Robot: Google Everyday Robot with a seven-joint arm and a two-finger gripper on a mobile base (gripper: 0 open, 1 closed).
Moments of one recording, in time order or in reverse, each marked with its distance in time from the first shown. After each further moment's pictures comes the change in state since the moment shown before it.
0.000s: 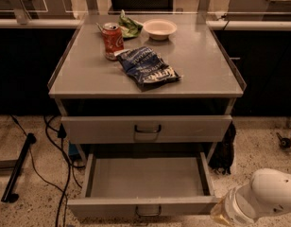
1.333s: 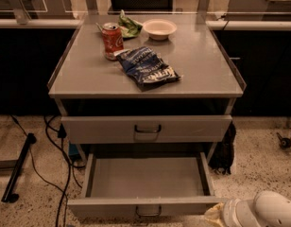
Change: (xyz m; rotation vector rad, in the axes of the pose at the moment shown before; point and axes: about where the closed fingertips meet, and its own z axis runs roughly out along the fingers) arm 0.023 -0.031 0.095 0.028 -0.232 -0.009
